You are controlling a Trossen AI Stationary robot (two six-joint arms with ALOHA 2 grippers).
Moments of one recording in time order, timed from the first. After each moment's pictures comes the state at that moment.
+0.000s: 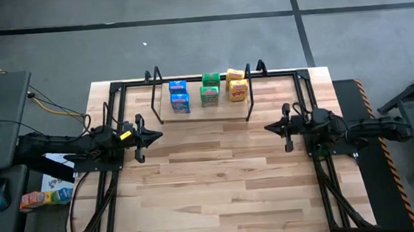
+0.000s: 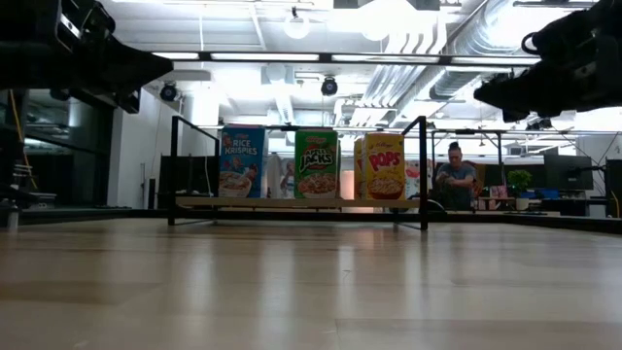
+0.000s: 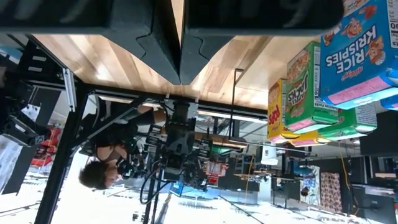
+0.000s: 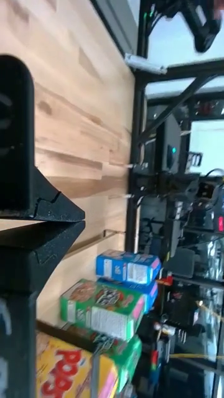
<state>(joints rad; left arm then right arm) -0.02 0.29 0.01 0.36 -0.13 -0.10 -0.10 0.20 0.01 0.18 -0.05 -0.11</state>
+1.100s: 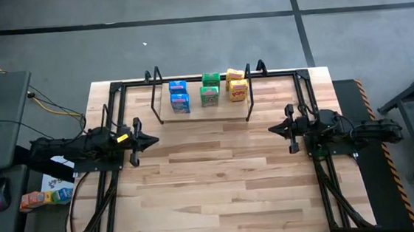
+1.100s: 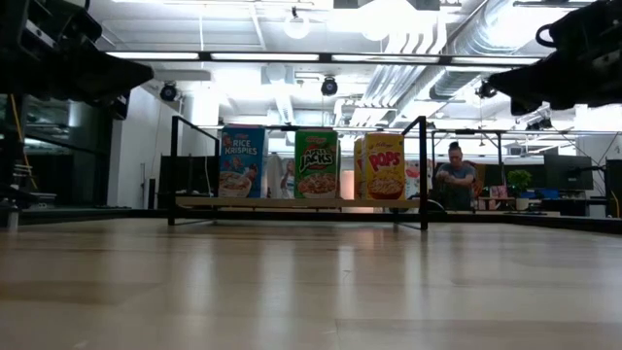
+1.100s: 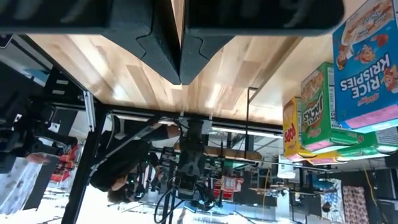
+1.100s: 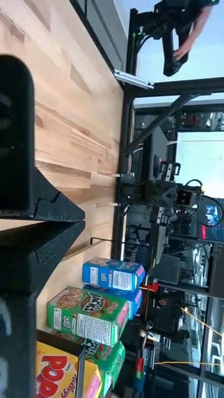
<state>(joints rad) -0.05 0.00 0.01 0.02 -0.08 -0.10 -0.05 0.00 0.01 0.03 -0.03 -0.11</state>
